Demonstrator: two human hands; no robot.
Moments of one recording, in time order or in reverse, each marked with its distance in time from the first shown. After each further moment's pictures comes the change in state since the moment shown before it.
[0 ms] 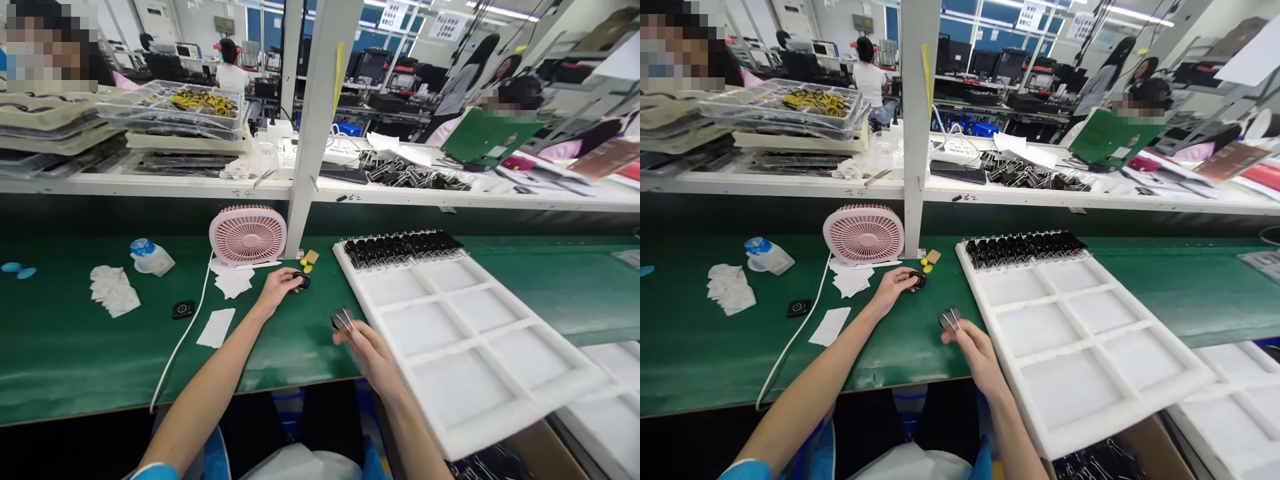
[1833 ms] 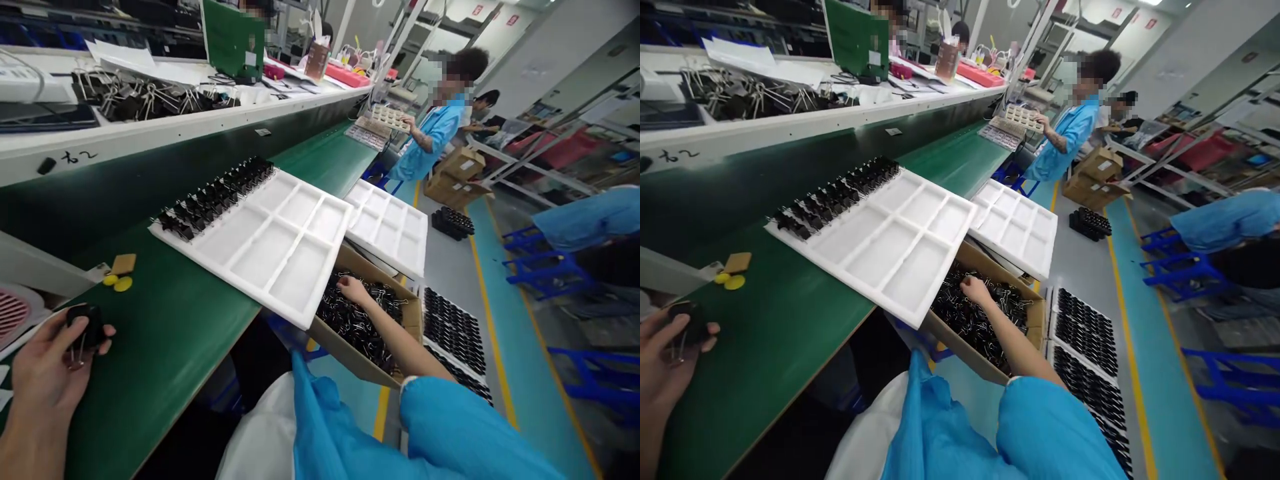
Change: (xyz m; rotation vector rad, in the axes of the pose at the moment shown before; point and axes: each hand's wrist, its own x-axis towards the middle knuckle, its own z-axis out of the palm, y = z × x) left_hand 0.010 0.021 0.007 0.156 0.009 -0.099; right_hand -0.171 0.076 -0.260 -0.899 0.610 0.854
